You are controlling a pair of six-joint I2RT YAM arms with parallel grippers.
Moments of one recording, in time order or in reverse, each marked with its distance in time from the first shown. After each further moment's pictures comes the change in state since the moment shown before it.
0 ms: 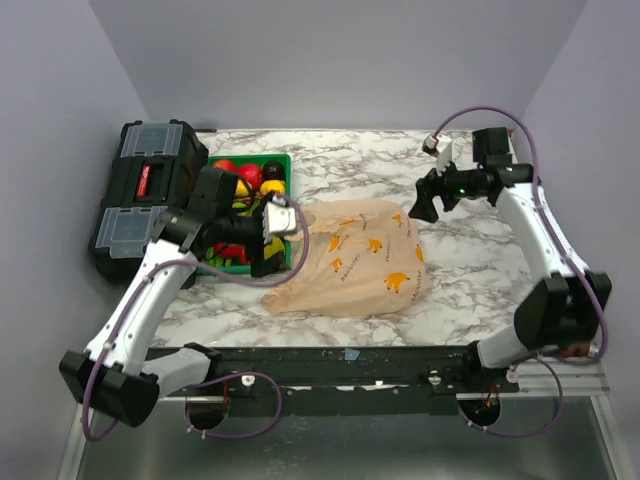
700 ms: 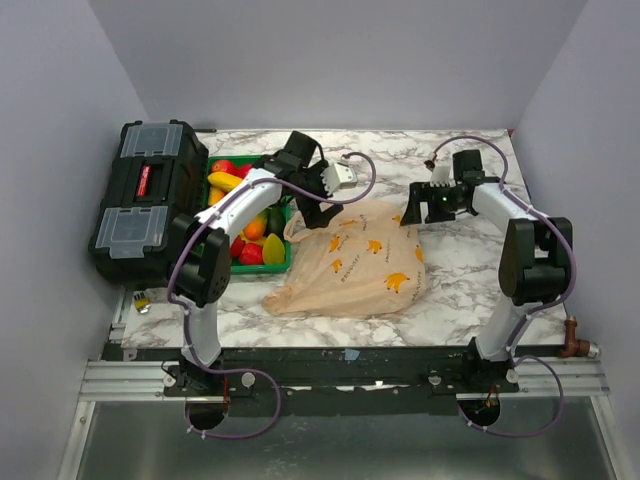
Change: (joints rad) left arm -0.111 0.793 0.448 0.284 -0.347 -0.226; right arm -0.033 0.385 -0.123 0.343 0.152 0.494
